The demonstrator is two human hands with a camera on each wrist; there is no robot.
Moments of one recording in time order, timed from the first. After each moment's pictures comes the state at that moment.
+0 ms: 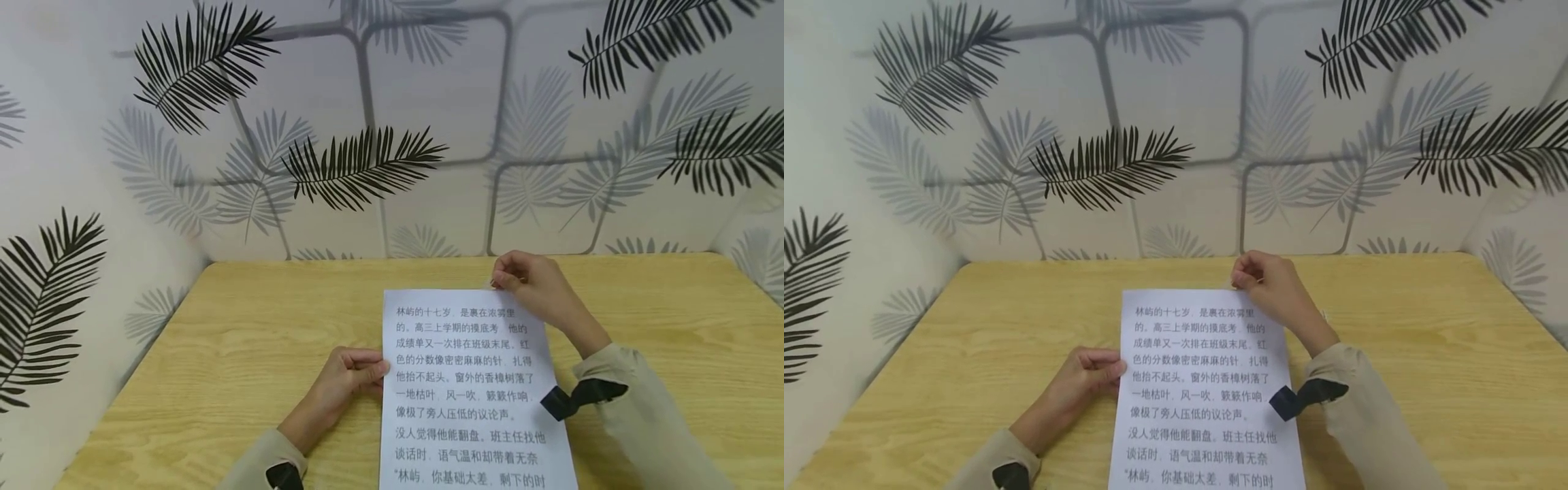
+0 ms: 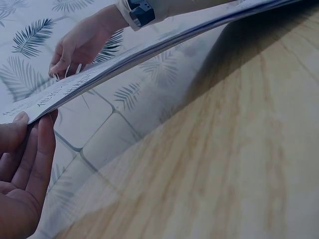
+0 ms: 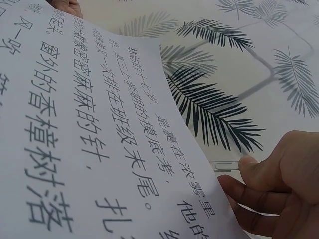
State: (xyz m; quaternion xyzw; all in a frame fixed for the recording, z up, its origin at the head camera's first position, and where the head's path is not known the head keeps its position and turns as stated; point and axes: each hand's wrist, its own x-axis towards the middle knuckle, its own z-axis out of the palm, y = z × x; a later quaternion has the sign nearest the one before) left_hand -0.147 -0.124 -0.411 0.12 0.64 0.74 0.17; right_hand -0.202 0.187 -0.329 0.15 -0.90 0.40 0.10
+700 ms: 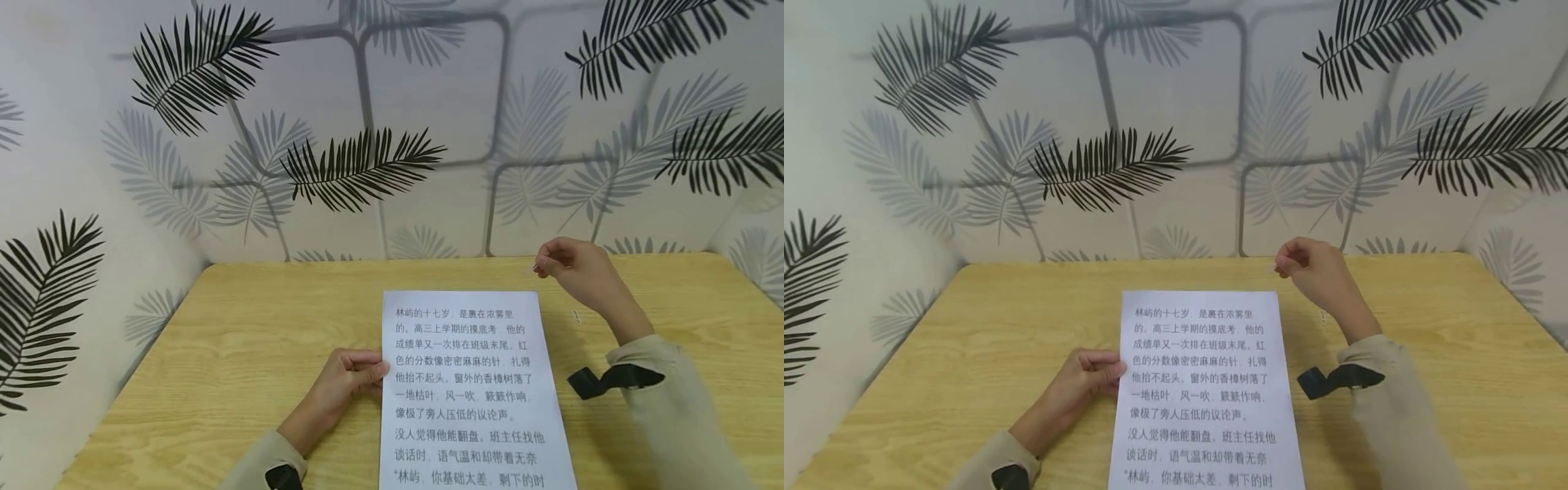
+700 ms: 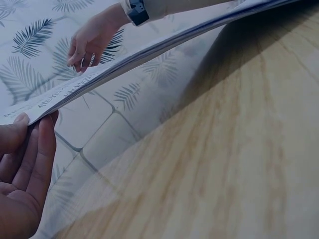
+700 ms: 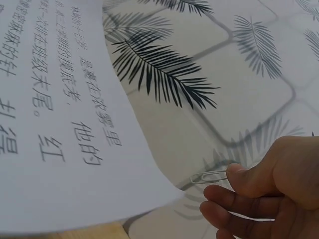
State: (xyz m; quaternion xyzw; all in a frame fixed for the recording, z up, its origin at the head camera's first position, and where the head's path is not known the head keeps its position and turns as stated) left_hand -0.150 -0.125 -0.413 0.13 0.63 0.75 0.17; right_hand -0.208 0.242 -0.315 0.10 -0.92 0.36 0.09
